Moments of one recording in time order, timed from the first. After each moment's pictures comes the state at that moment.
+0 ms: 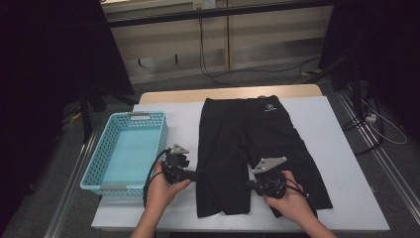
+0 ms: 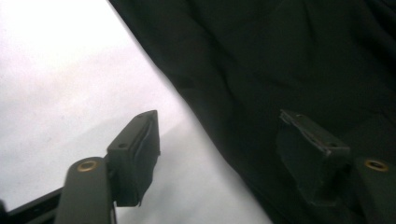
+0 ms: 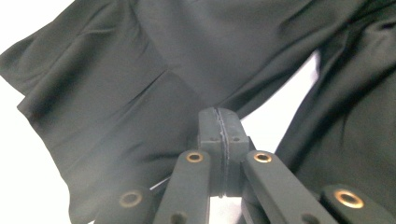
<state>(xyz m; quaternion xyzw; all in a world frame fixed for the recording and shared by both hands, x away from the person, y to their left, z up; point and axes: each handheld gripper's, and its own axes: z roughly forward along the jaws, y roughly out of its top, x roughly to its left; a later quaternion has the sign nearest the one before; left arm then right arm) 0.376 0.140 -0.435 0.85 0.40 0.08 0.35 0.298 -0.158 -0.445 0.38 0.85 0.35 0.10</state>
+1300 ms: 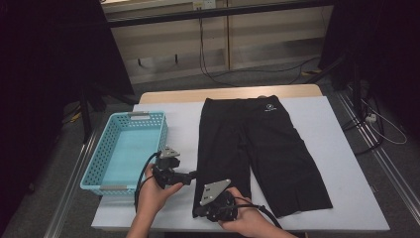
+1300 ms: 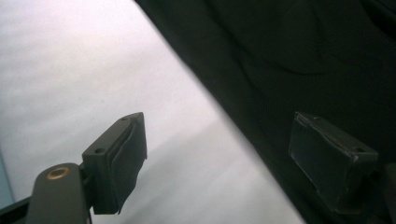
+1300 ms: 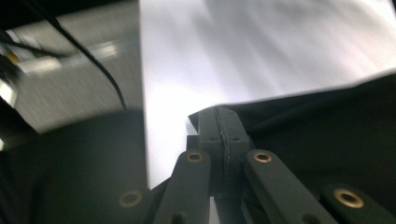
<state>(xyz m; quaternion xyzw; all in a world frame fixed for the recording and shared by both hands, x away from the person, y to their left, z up) 0.365 0.164 -0.433 0.84 0.40 0.10 0.36 0.273 -0.029 -0.454 0.17 0.89 0.42 0.01</state>
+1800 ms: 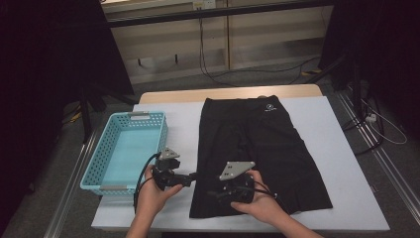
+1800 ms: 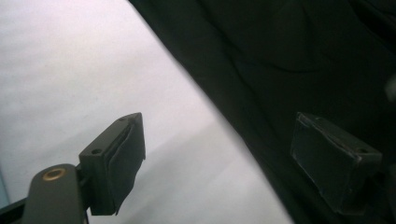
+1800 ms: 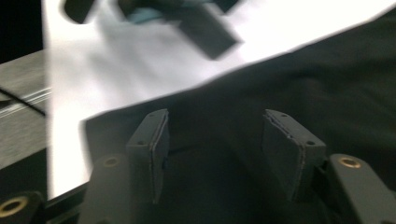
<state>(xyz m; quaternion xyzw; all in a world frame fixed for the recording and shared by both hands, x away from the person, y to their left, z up) 0.361 0.162 -0.432 0.84 0.39 0.09 0.37 0.304 -0.079 -0.437 0.28 0.85 0.43 0.10</state>
